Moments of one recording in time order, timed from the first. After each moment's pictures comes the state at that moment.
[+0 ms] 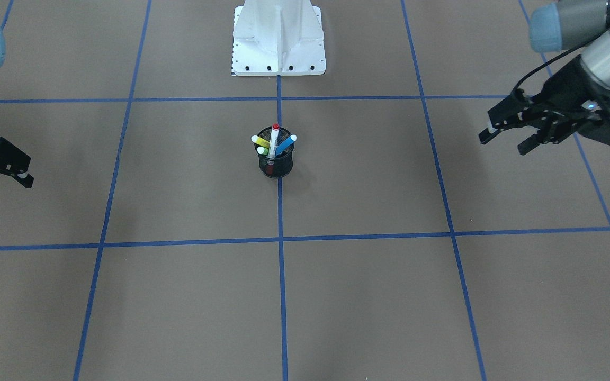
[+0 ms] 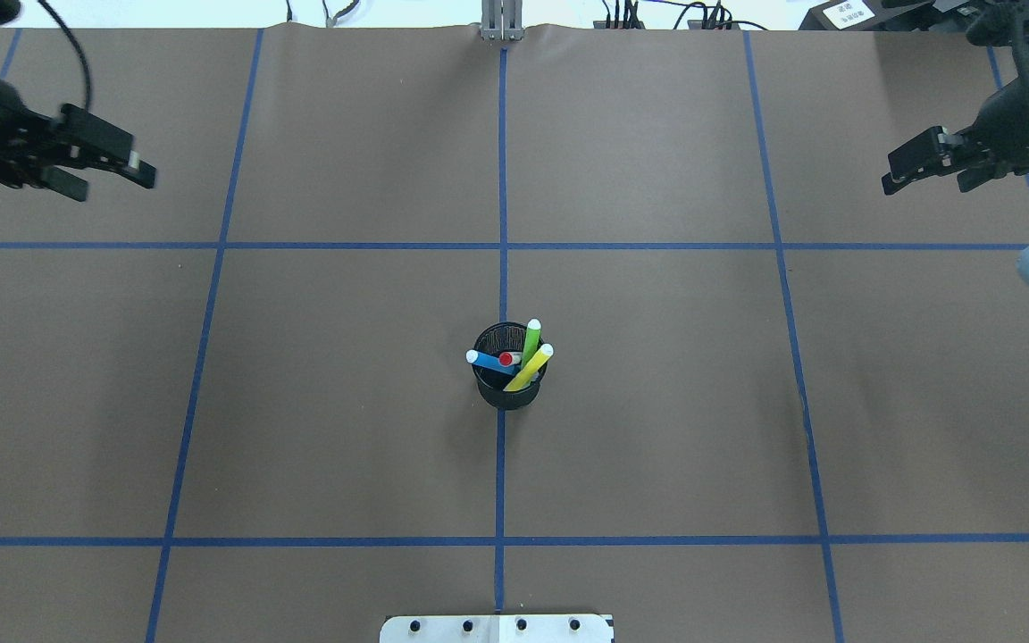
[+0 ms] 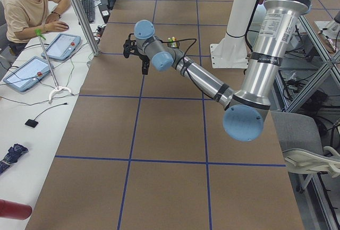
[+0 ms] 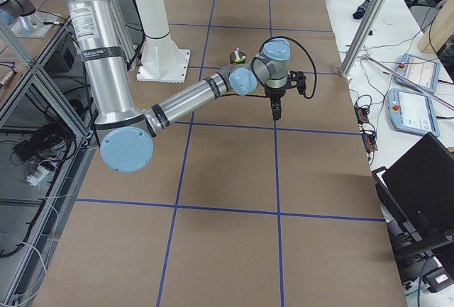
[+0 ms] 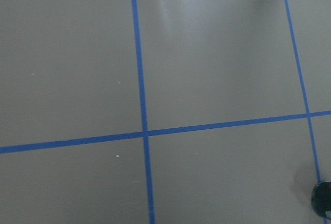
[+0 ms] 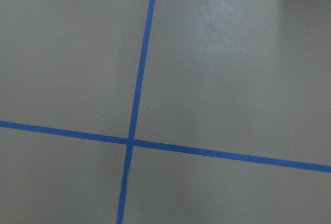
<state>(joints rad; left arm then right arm) -1.07 -1.85 -1.90 -1.87 -2.41 -0.94 1.14 -1.35 1.86 -1.49 2.24 0.63</state>
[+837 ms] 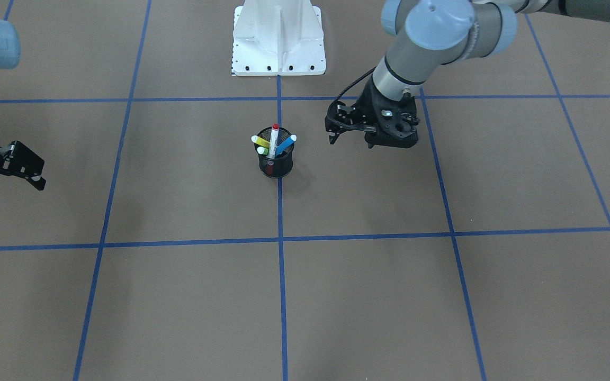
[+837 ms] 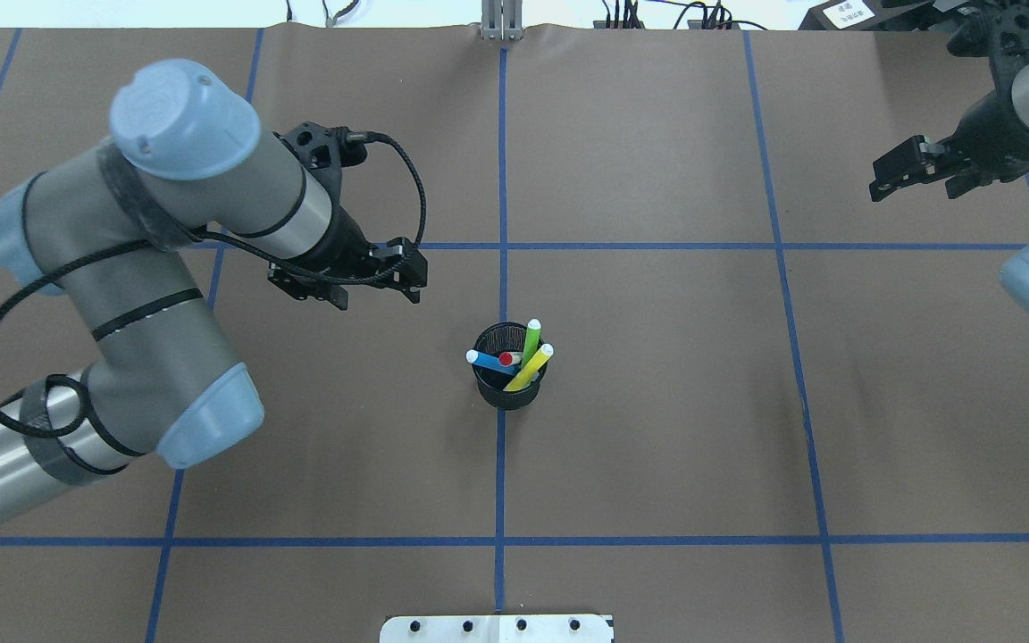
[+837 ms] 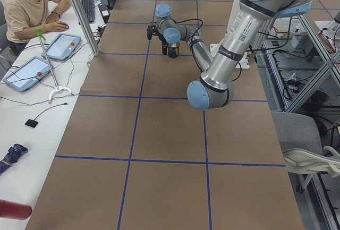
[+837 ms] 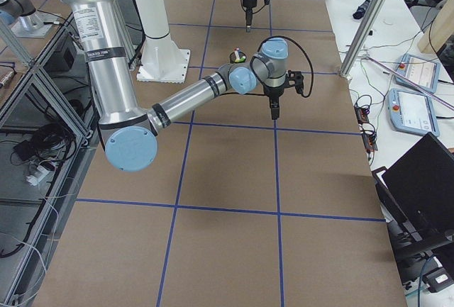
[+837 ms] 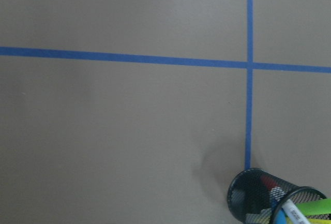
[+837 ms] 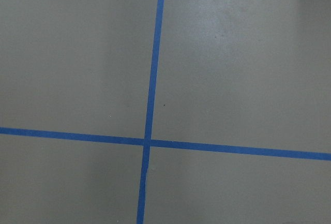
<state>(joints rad) -0.66 -2.19 -1.80 -1.64 -2.09 -1.18 1.11 -1.35 1.86 -1.49 2.21 0.65</state>
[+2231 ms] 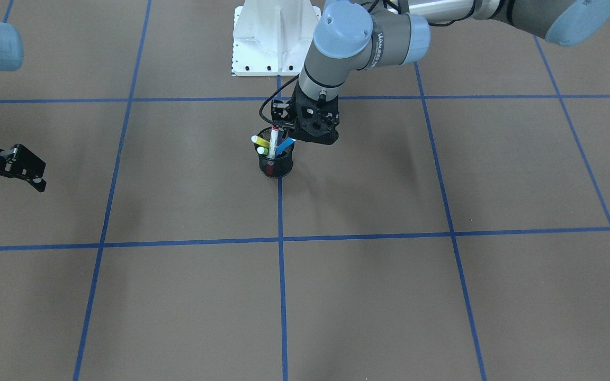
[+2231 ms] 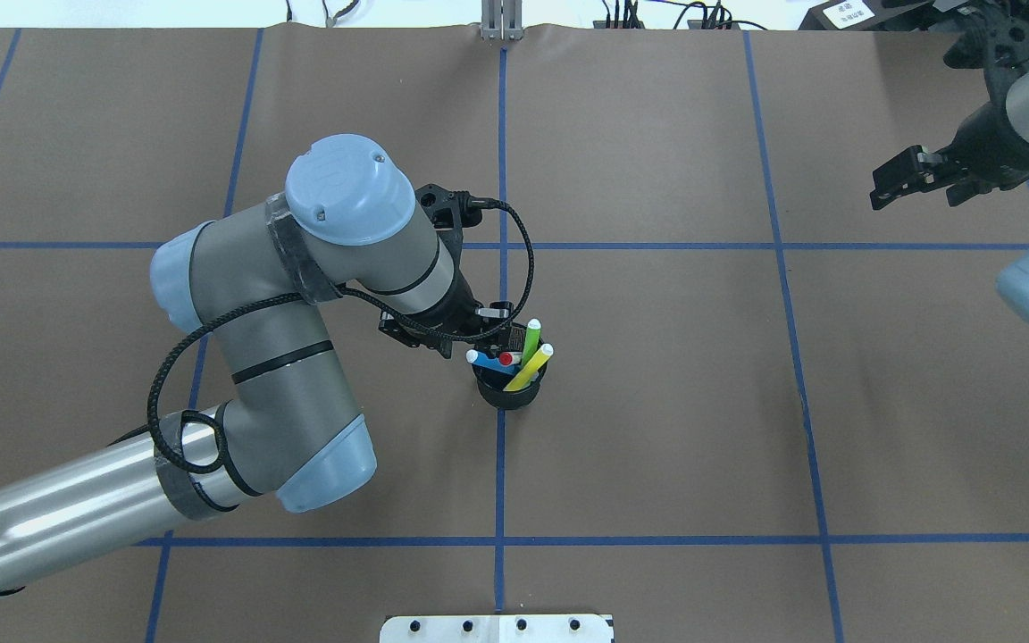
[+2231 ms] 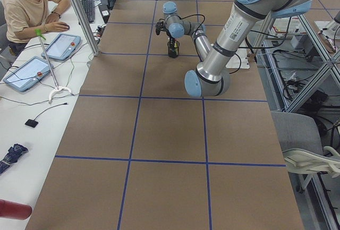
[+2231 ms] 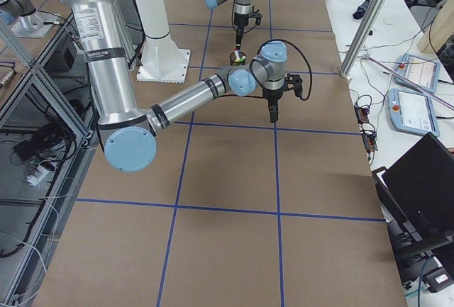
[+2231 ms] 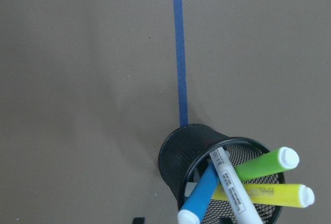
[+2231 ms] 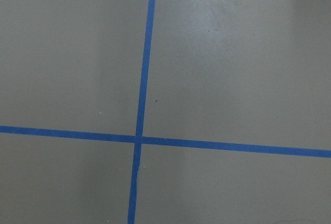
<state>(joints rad) -0.55 -2.32 -1.66 -1.67 -2.07 -1.17 1.10 -1.36 1.85 -1.49 2.19 0.65</state>
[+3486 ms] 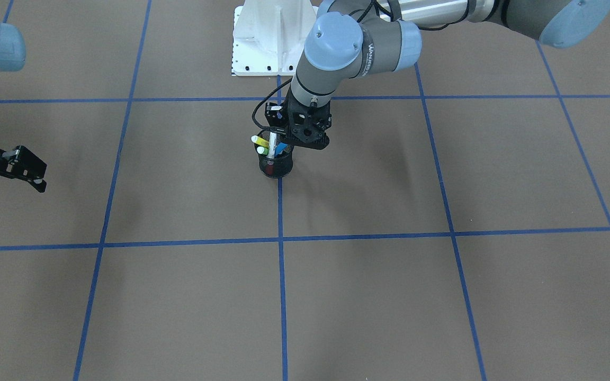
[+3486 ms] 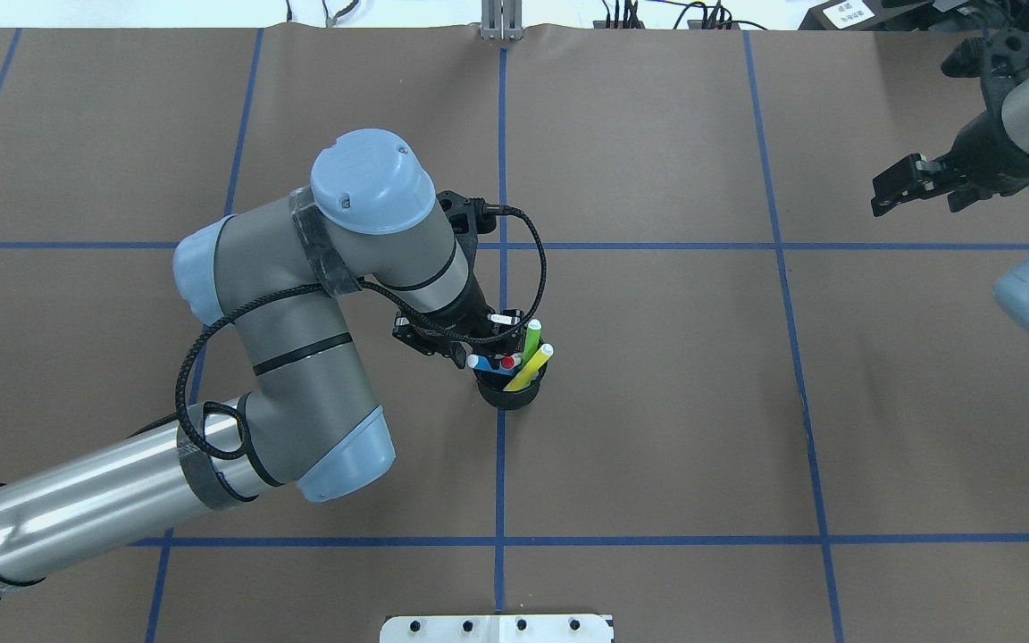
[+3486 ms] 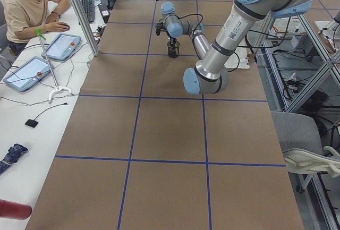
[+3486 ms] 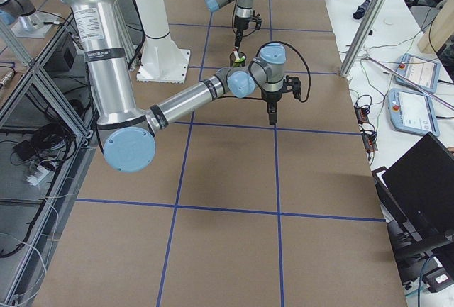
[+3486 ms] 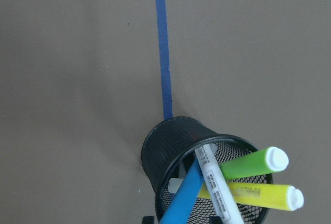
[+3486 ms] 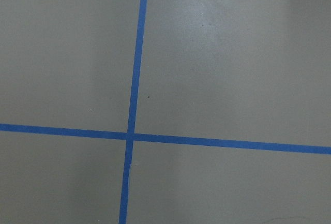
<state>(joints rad) -0.55 -2.35 -1.62 -1.63 -2.13 -1.14 1.09 -1.37 1.85 -1.49 2.17 0.65</state>
